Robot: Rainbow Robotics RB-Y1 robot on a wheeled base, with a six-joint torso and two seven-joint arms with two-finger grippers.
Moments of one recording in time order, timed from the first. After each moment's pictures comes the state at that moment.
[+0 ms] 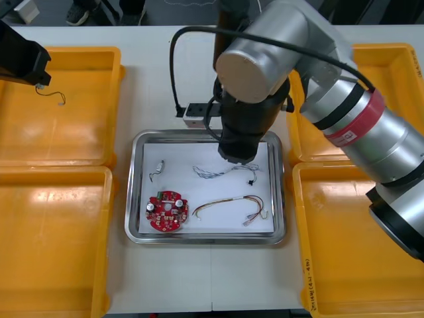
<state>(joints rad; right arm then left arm) -1.04 -0.37 0.60 -1.58 -0.80 1.86 1.92 -0.84 0.68 0.19 -1.57 0.70 1.91 -1.65</state>
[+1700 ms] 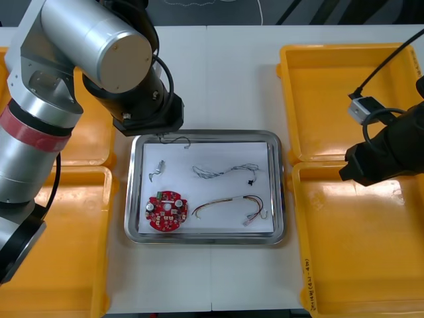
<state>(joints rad) -0.40 -0.76 0.01 -2.15 -0.96 1.92 1.25 -0.85 0.43 -0.34 -1.79 0.66 1.91 -0.77</state>
